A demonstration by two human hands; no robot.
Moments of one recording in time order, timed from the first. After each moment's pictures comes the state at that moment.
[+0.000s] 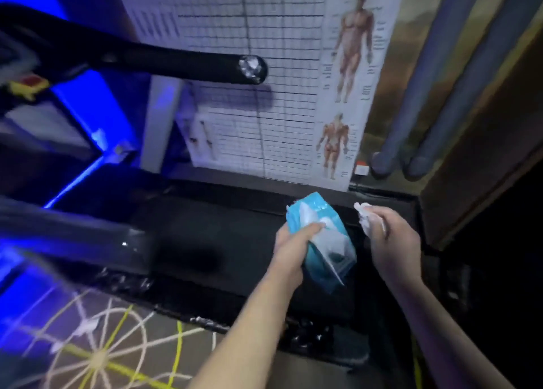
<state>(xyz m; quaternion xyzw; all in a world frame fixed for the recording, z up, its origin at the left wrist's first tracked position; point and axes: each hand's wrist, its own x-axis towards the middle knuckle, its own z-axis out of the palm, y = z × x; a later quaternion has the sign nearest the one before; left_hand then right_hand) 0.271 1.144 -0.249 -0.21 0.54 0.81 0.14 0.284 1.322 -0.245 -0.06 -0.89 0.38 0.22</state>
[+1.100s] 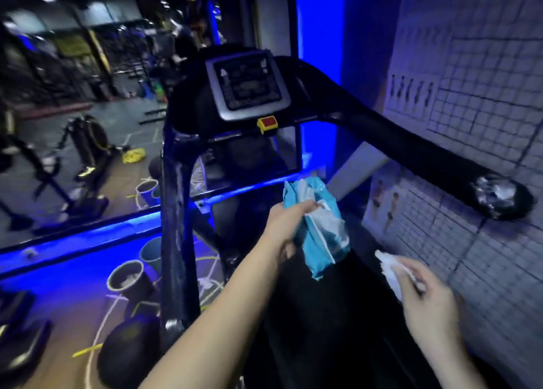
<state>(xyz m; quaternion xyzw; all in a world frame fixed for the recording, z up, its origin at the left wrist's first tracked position) -0.002 0.921 -0.113 -0.41 0.49 0.71 -0.29 -0.105 1.130 -0.205 0.31 -0.75 0.58 -0.01</state>
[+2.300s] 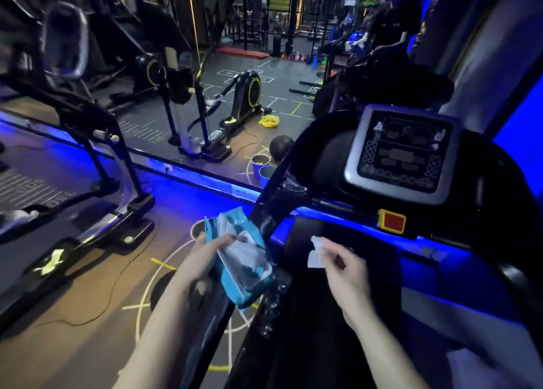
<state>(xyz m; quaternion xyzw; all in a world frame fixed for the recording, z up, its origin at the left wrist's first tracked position) 0.132 0.683 0.027 -0.61 0.26 0.57 -0.49 -0.125 0.674 -0.012 0.51 -0.56 0.53 -0.40</state>
